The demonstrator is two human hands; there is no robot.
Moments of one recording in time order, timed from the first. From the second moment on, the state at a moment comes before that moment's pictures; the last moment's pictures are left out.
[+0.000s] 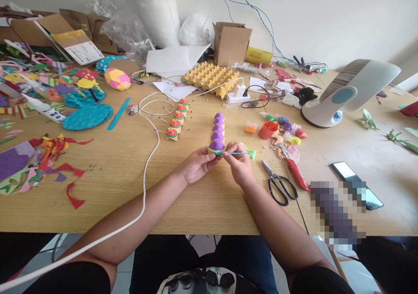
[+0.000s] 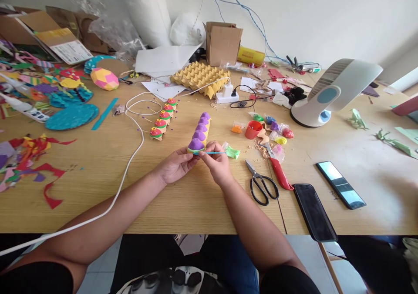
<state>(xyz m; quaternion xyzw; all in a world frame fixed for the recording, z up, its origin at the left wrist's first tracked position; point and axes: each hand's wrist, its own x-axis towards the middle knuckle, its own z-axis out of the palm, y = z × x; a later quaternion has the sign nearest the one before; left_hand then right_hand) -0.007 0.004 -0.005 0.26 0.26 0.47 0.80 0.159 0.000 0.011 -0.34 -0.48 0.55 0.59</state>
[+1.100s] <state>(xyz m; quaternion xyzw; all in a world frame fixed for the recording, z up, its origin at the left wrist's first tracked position) -0.004 0.003 -0.005 0.25 0.31 0.49 0.77 0.161 0.006 0.005 -0.33 -0.39 0.60 0.61</state>
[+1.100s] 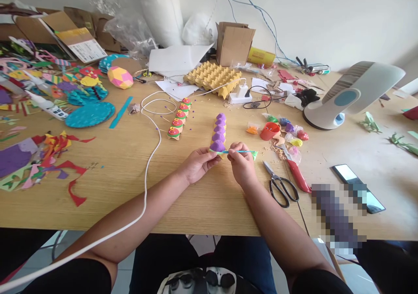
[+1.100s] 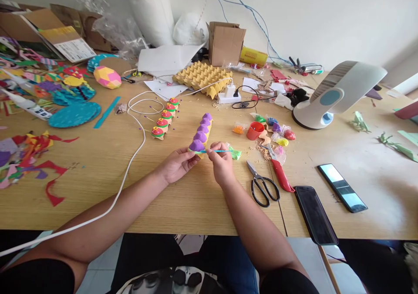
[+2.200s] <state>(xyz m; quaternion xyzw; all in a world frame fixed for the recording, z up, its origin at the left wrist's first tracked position) -0.008 0.004 -0.009 0.23 0.26 0.47 0.81 0.163 0.005 0.012 -0.31 -0.38 0.65 0.59</state>
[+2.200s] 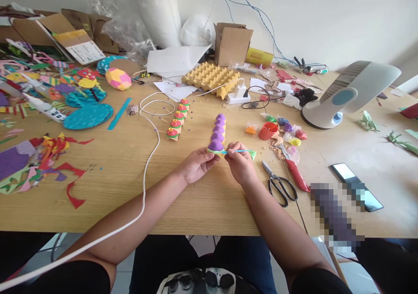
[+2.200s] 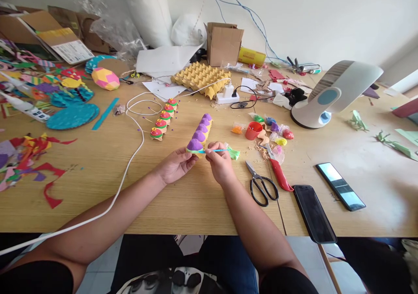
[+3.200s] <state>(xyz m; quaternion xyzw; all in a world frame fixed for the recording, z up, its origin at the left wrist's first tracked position) -0.012 0.005 -0.006 0.24 0.25 0.45 0.82 0.163 0.010 0.008 -0.32 -0.37 0.68 0.54</state>
